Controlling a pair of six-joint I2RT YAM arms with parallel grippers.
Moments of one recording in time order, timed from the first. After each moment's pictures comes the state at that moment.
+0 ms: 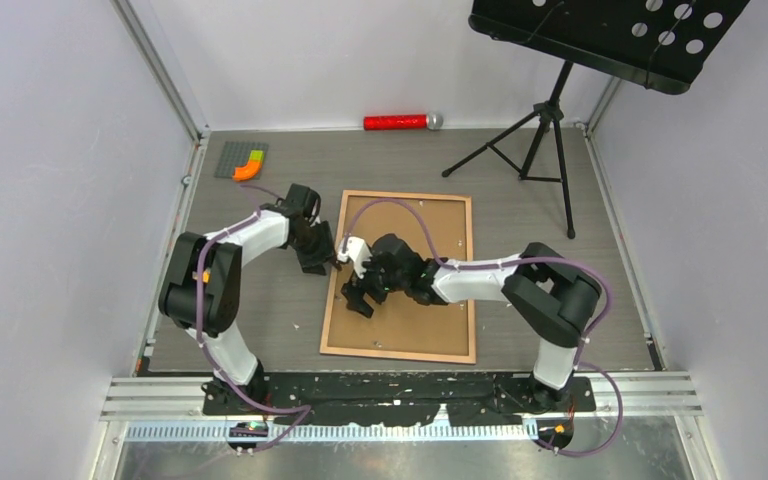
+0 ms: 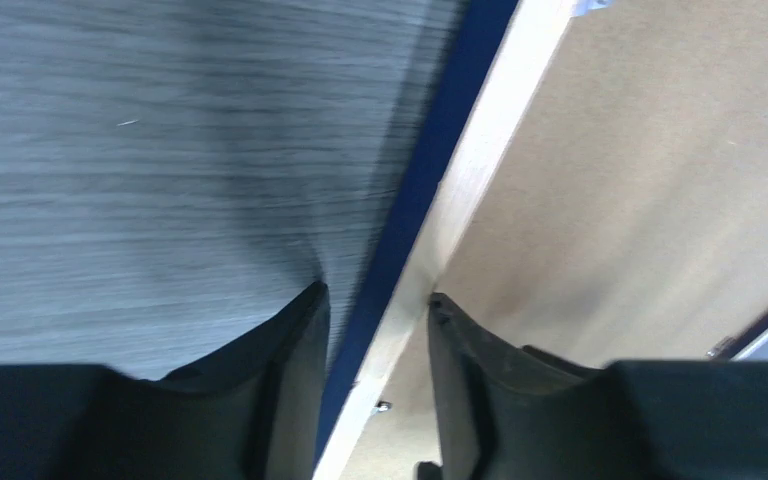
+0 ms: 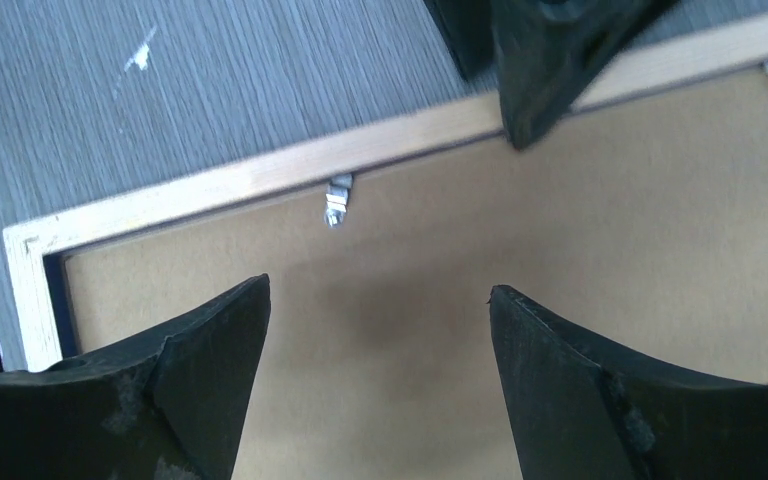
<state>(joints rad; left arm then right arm) -0.30 1.73 1.03 -0.55 0.20 -0.60 0.95 1.78 0.92 0.23 -0.26 -0.10</state>
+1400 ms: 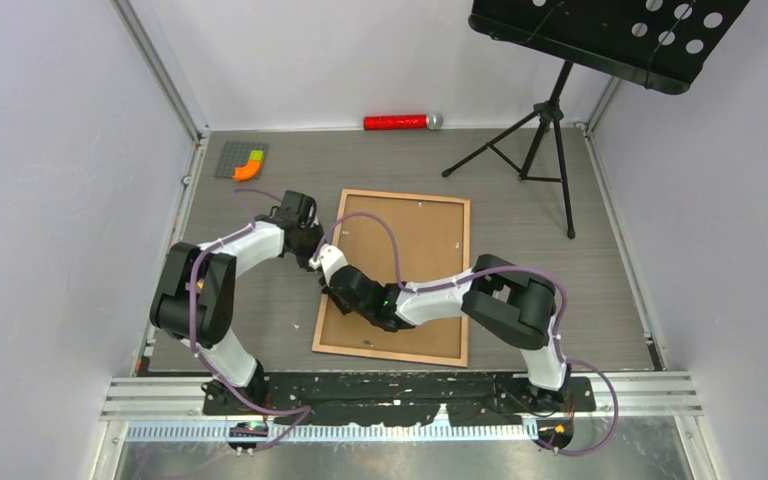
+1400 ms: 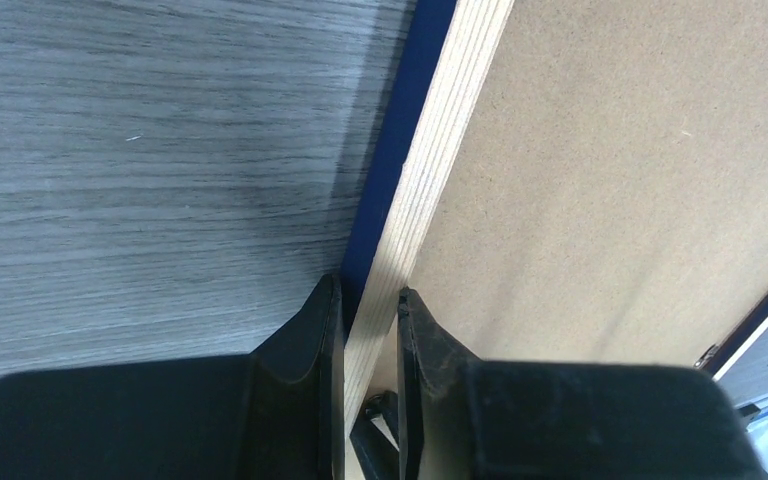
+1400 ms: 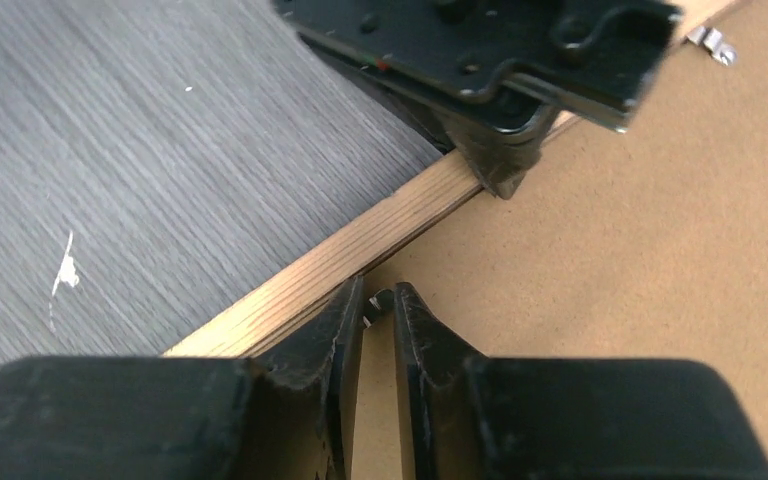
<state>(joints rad) -0.30 1.67 0.94 -0.41 0.22 -0.58 1.16 1.99 1.08 0.34 0.30 0.12</state>
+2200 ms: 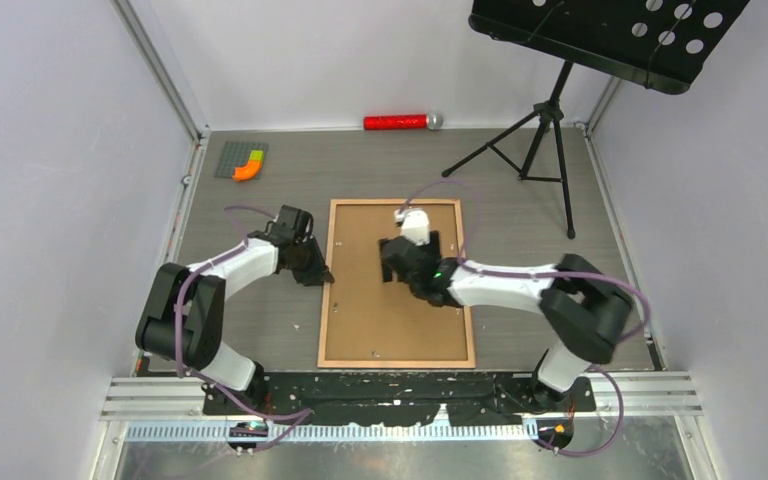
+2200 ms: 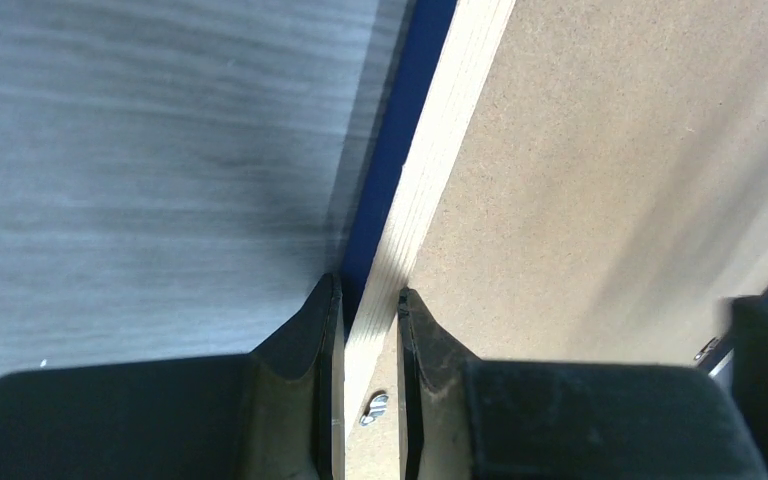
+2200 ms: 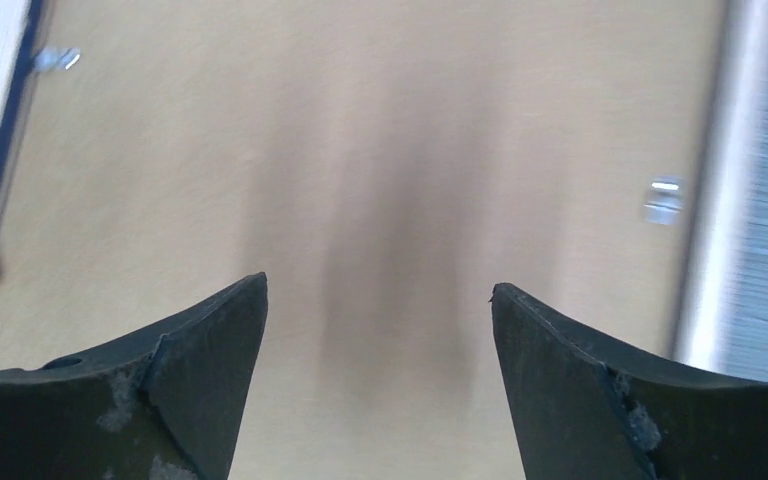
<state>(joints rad) -0.31 1.55 0.80 -0.39 0.18 -0.68 0.99 1.70 0.94 -0.05 0.62 0.55</state>
